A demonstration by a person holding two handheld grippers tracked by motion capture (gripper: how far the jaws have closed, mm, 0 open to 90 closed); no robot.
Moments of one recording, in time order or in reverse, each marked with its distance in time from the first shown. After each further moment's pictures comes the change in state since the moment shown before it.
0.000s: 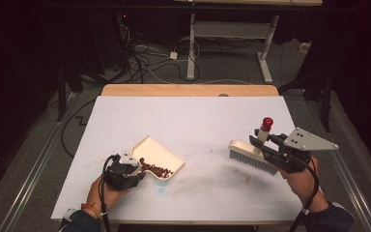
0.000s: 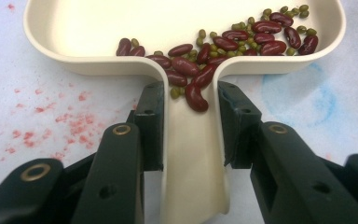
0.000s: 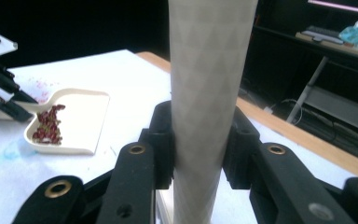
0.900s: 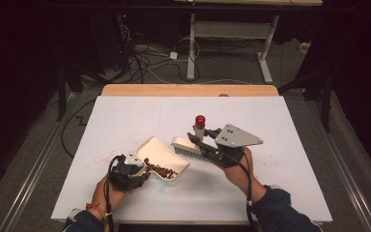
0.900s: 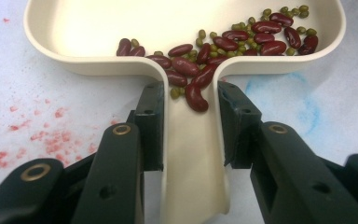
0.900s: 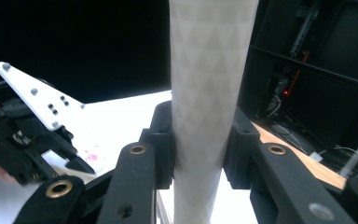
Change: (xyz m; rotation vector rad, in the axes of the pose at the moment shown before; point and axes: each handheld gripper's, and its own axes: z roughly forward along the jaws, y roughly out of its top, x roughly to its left) left arm -0.010 0.006 0.006 -0.008 -0.009 0.012; right arm 0.090 0.042 0.101 -0.117 0.150 -0.048
